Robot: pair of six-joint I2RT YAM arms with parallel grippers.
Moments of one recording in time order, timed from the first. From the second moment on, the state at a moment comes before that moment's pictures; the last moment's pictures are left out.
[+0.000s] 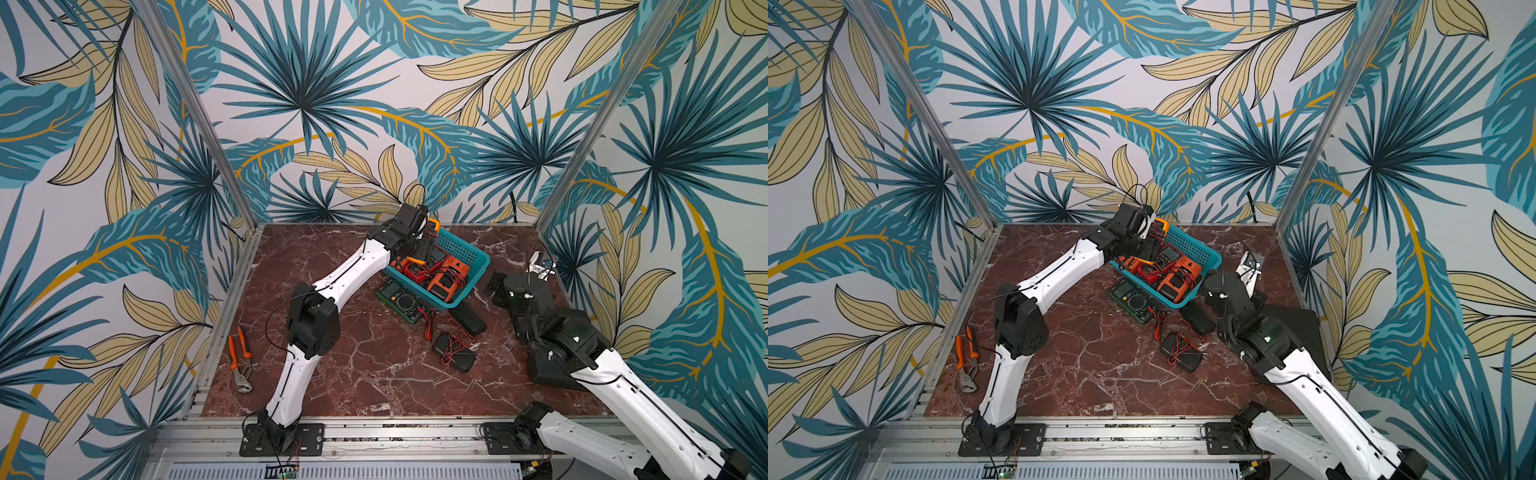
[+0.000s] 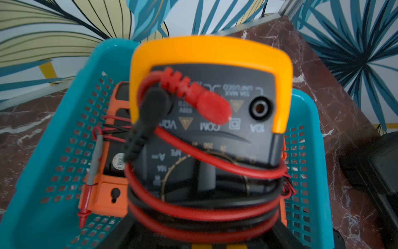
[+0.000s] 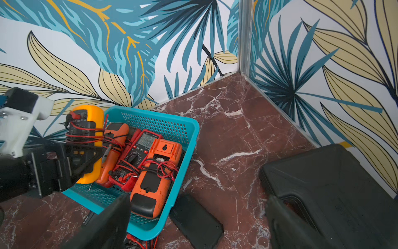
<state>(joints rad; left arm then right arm) -0.63 2.22 2.16 -0.72 0.02 -0.23 0.58 0.92 1.05 -0.73 0.79 0.67</state>
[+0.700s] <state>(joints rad) -0.66 2.39 2.32 -0.85 0.02 -0.18 0.58 0.89 1.02 -0.76 0.79 0.70</state>
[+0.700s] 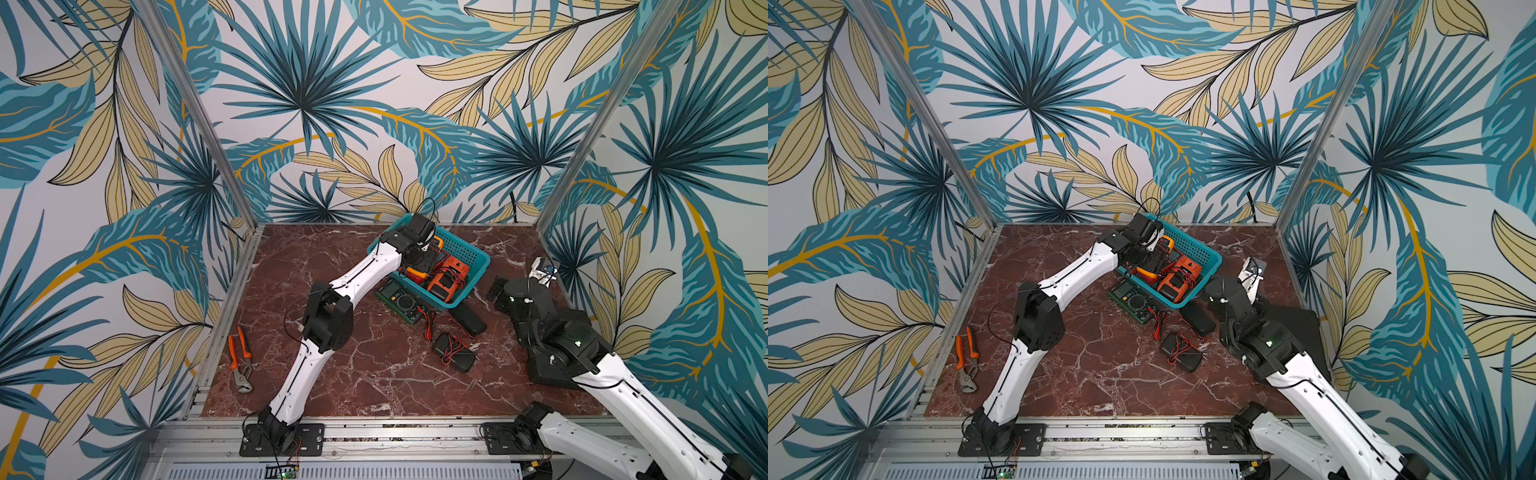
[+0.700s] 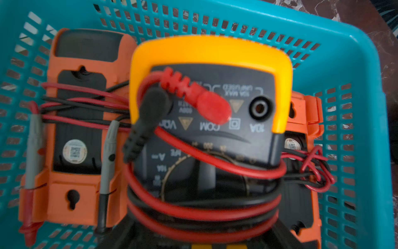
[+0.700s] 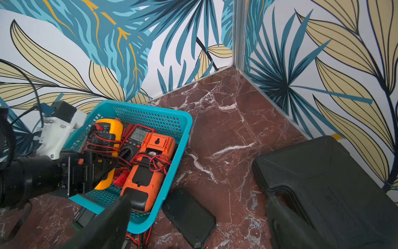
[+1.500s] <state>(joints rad) -0.67 2.45 2.37 -0.89 0.10 -0.16 0.58 0.99 1.03 -0.77 0.76 0.71</state>
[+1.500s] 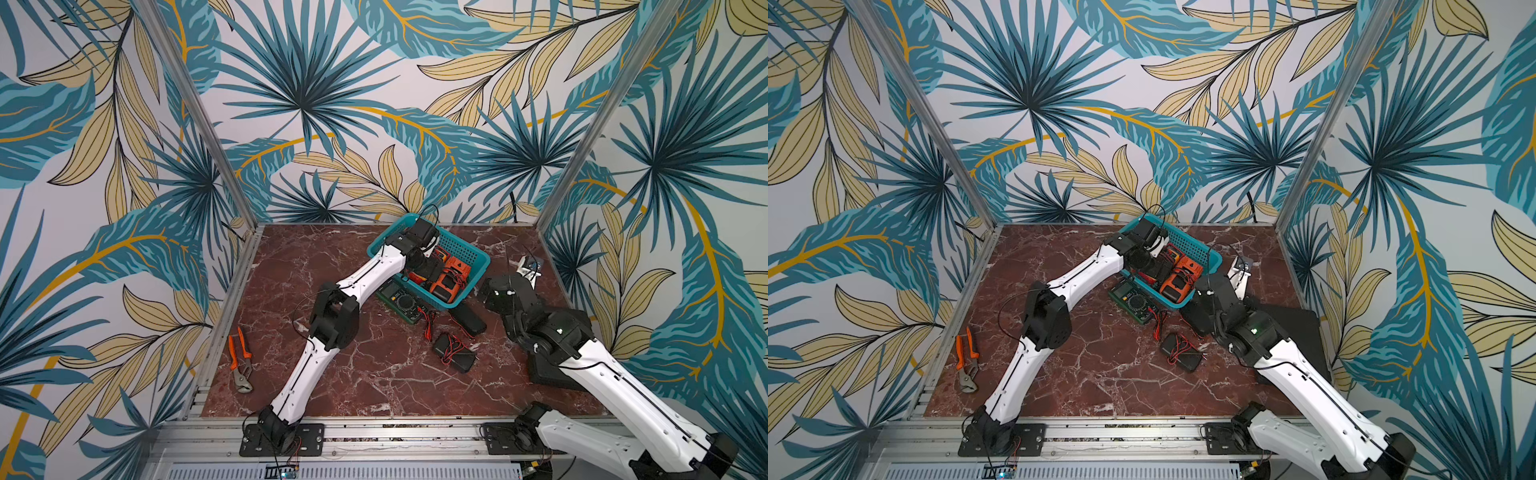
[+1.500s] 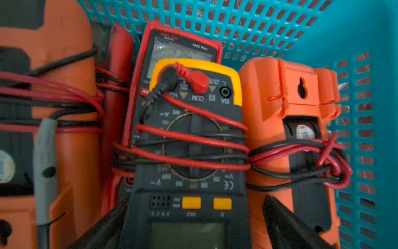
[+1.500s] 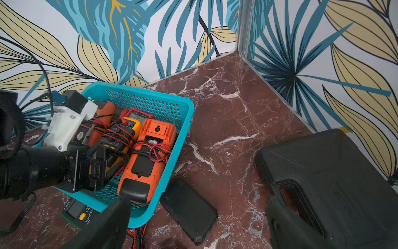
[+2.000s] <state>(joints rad) -0.67 2.24 2.12 -0.80 0.07 -0.23 0.58 1.01 1.05 -0.77 0.68 0.68</state>
